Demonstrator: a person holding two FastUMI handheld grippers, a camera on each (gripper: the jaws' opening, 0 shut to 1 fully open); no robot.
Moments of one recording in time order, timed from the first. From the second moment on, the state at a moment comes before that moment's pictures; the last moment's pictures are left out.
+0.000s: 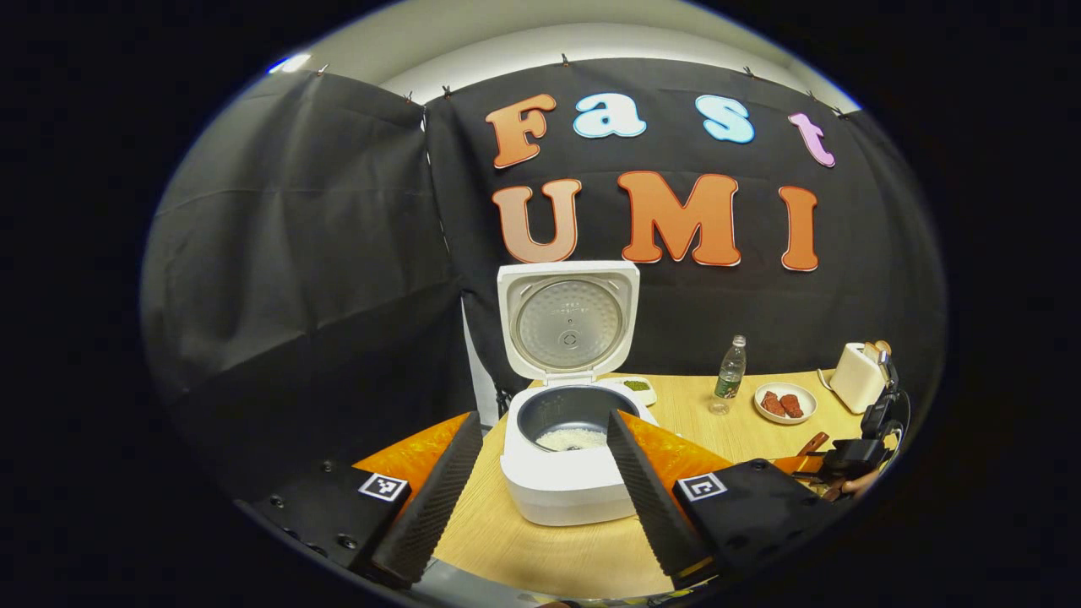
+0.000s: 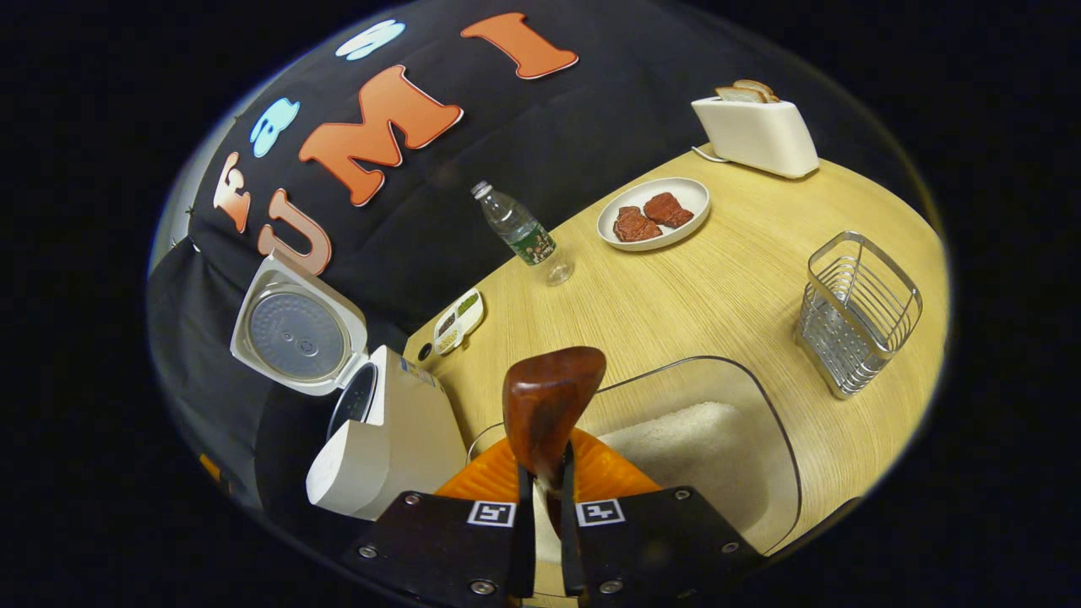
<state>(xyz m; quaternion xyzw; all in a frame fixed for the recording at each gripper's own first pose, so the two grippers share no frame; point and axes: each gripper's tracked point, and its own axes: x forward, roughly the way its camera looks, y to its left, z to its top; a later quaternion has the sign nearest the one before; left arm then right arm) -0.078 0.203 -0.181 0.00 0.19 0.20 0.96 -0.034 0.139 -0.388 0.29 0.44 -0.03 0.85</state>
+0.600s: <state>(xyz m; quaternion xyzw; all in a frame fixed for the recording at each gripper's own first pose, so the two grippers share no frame) -0.064 0.183 -0.178 0.01 0.18 0.18 0.97 -0.037 0.110 -0.398 0.47 0.45 -0.02 0.76</state>
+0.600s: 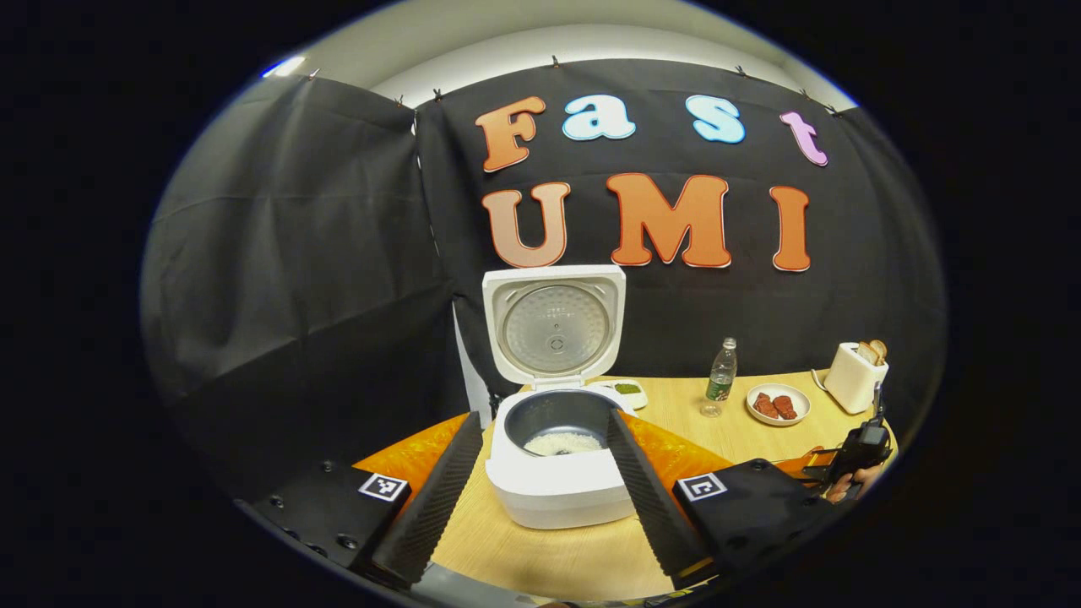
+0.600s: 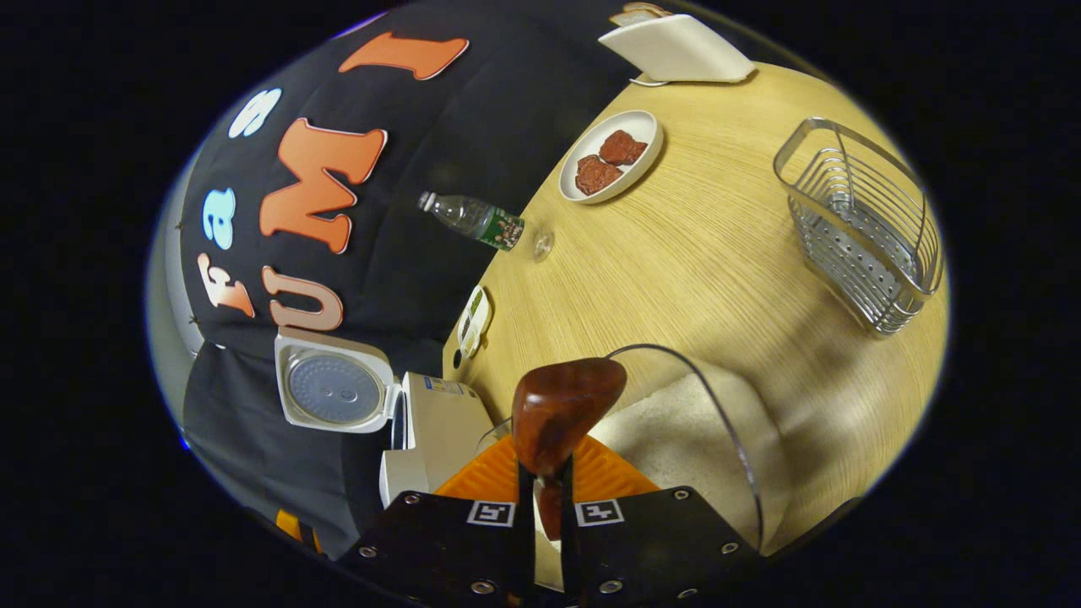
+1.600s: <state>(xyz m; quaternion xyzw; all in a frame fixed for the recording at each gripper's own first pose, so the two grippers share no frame) -0.059 0.186 -0.156 -0.01 0.12 0.18 0.98 0.028 0.134 -0.258 0.66 0.35 0.07 0.66</state>
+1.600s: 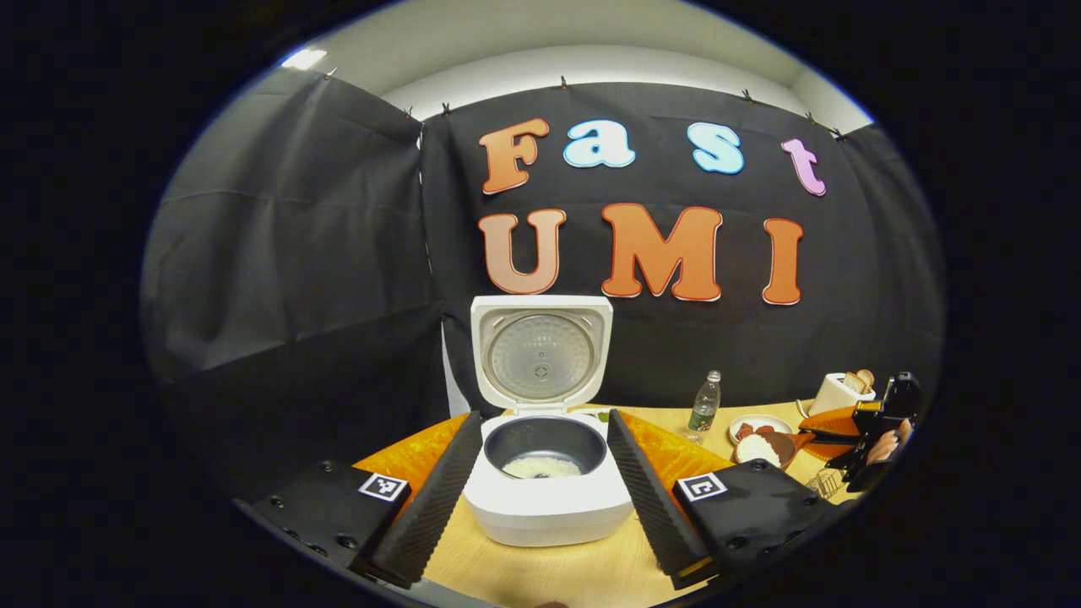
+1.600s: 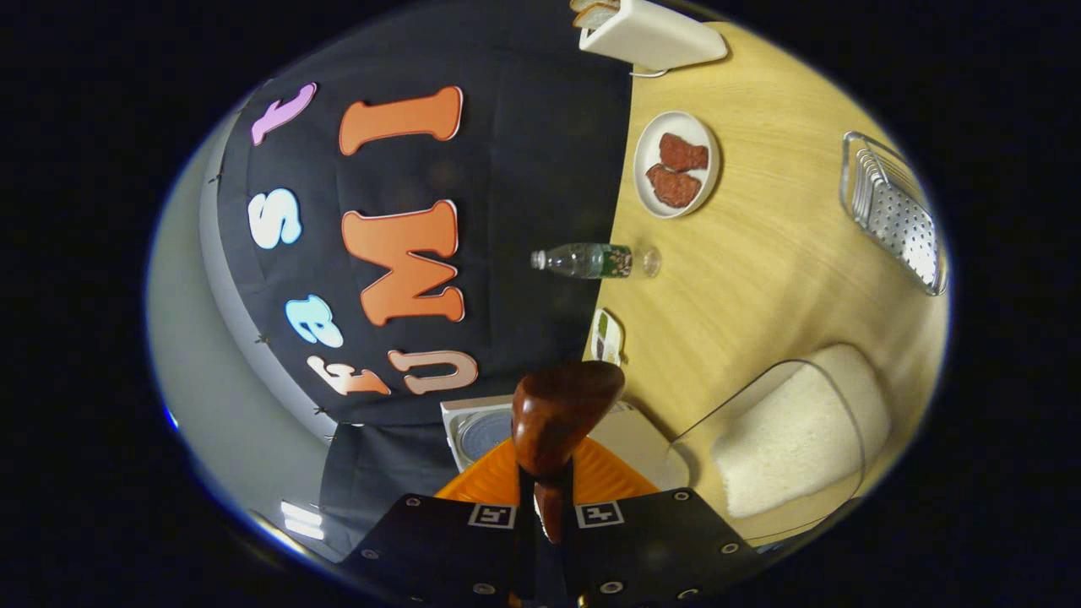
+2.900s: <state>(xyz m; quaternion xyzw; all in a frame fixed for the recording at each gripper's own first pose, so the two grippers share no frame) -0.096 0.320 -0.202 0.00 0.14 0.25 0.96 0.160 0.379 -0.274 0.29 0.37 0.18 0.87</state>
